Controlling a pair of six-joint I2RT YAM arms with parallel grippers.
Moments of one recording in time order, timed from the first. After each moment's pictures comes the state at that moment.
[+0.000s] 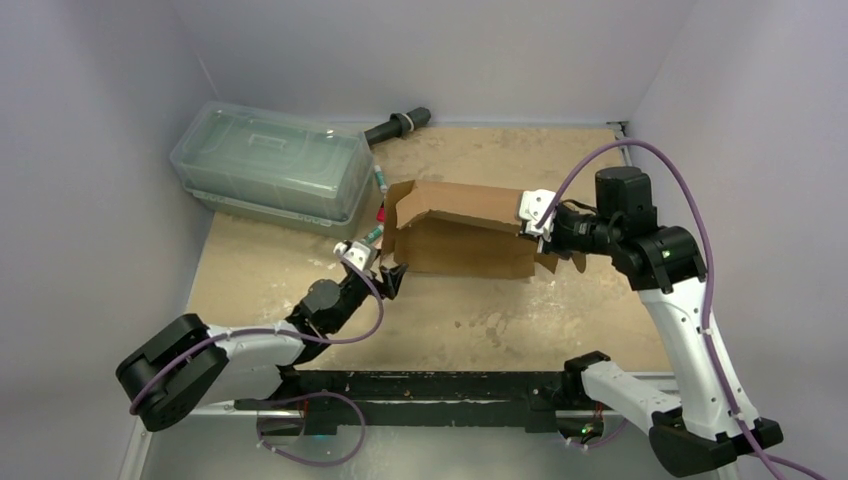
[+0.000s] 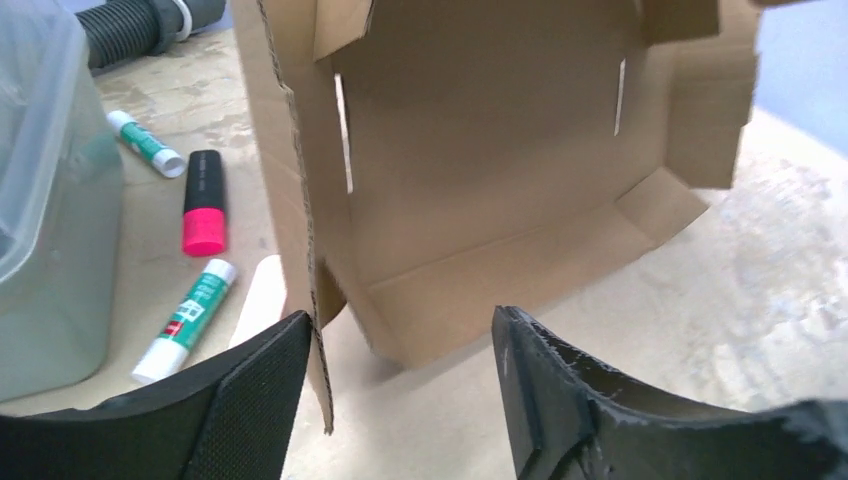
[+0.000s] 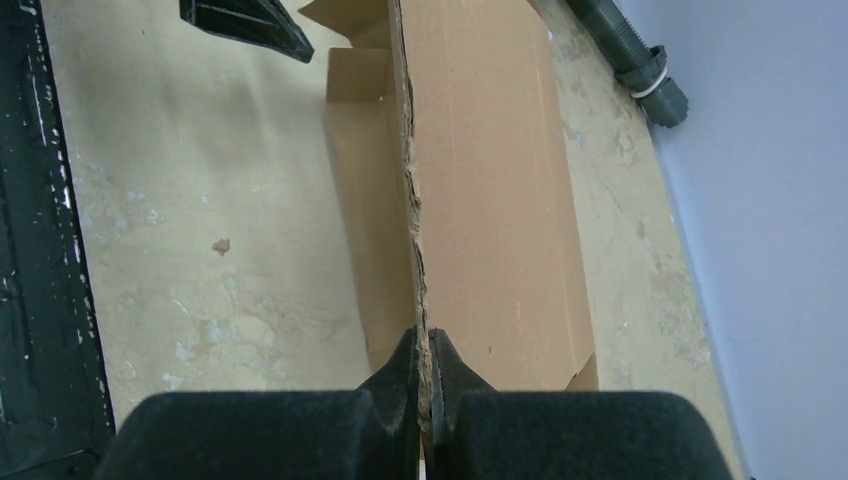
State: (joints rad) left arm -0.81 1.18 0.15 1.02 -0.23 -0.11; right arm 0.31 0.99 1.37 -1.07 -0.59 -0.91
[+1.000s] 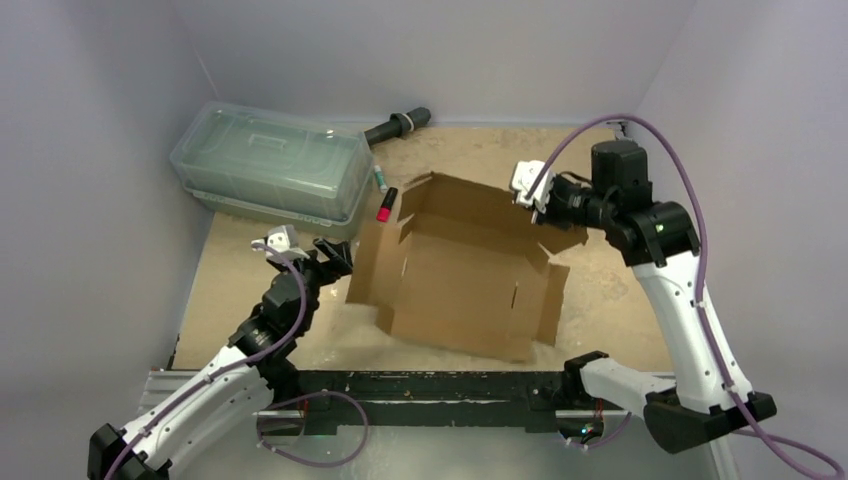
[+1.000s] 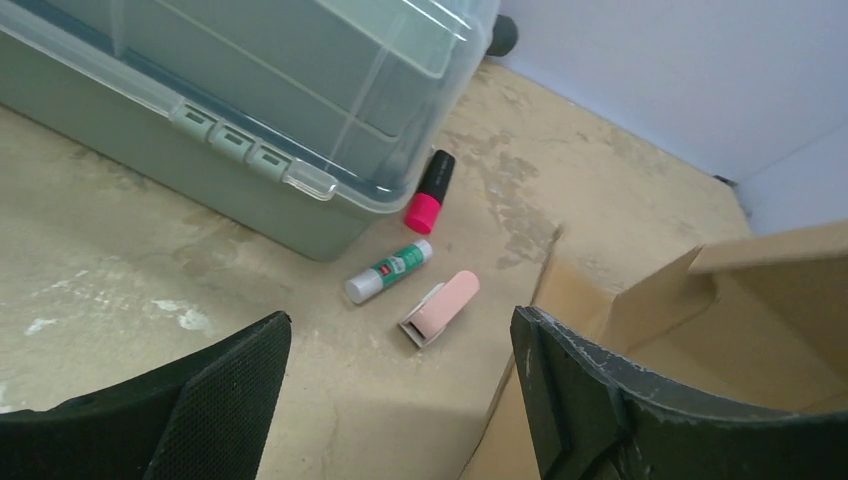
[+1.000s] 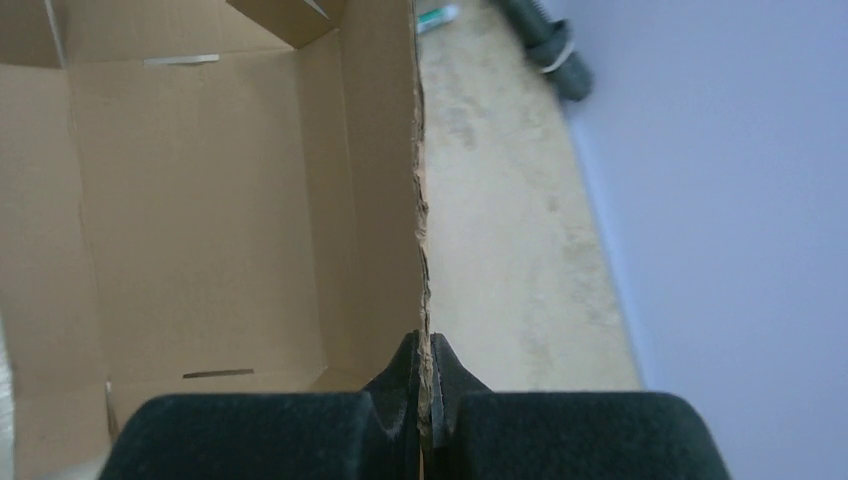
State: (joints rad) left arm -0.65 0.51 0.30 0.06 -0.59 -0.60; right arm 0.31 1.07 1.44 -1.02 -0.45 -0.92
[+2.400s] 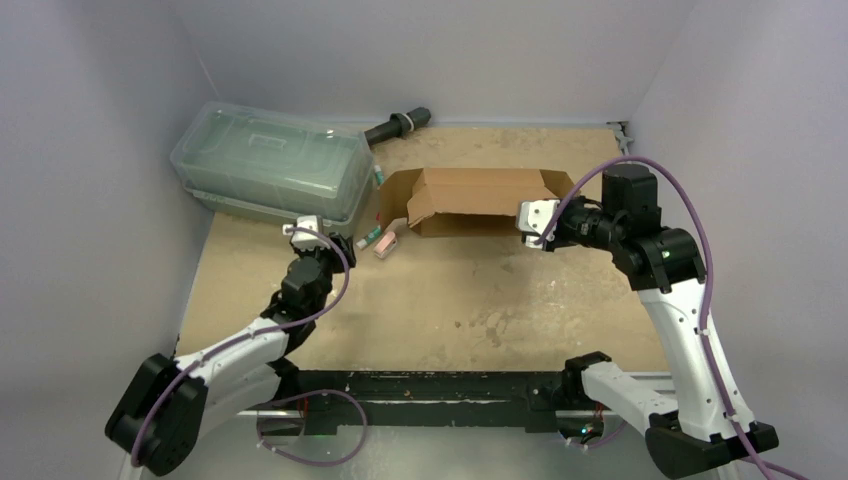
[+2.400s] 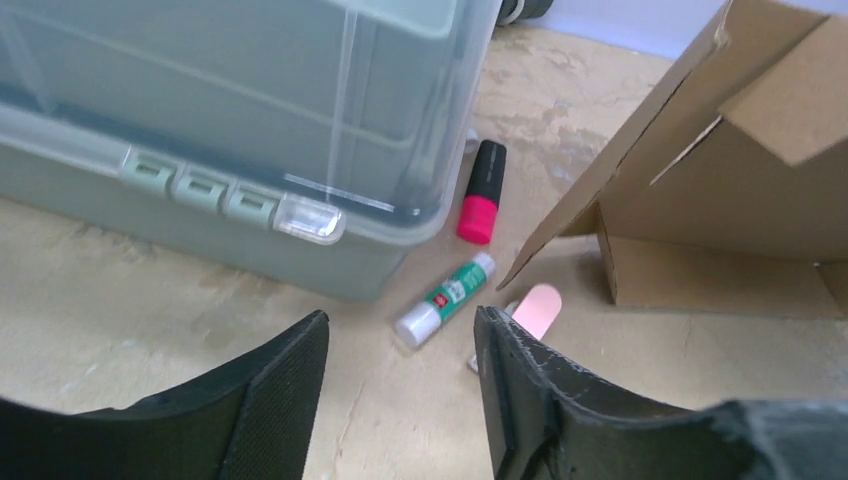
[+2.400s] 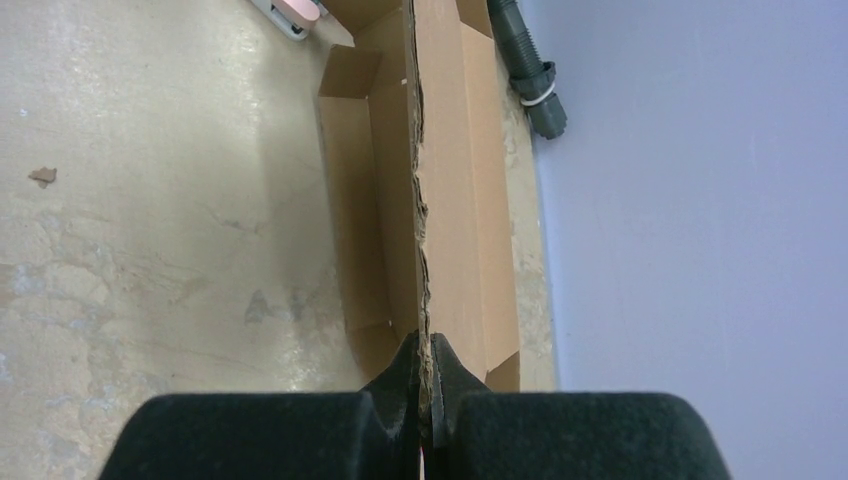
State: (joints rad) left arm -0.54 0.91 0.19 0.57 -0.48 -0.33; right arm 0.26 0.97 1.34 -0.97 -0.52 -1.19
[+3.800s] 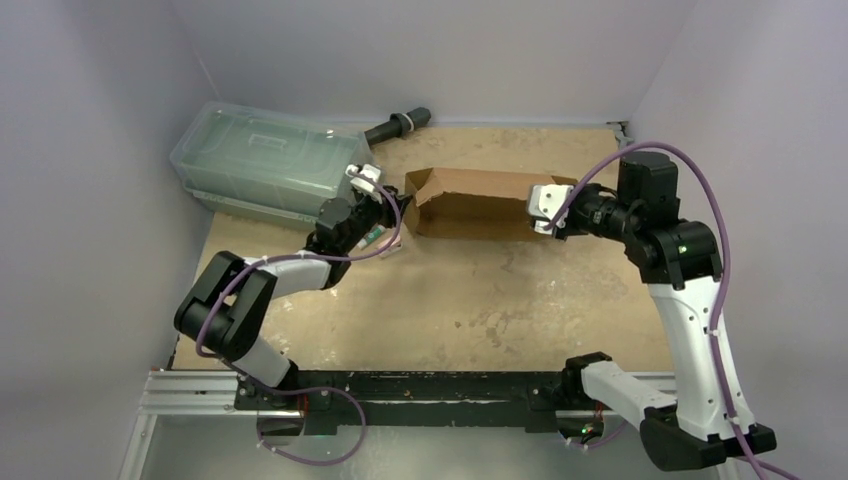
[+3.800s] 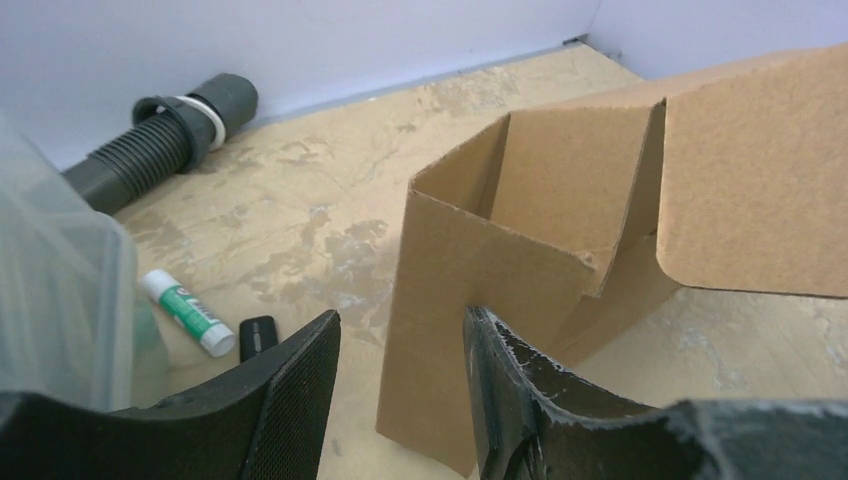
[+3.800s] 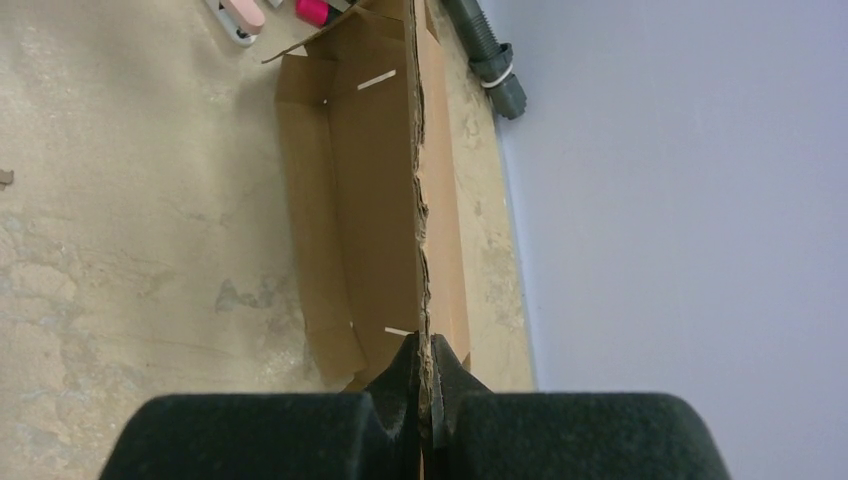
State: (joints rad) left arm -0.48 1.56 0.65 0.93 0.11 -0.13; right arm 0.21 1.01 1.48 -1.04 -0.51 -1.18
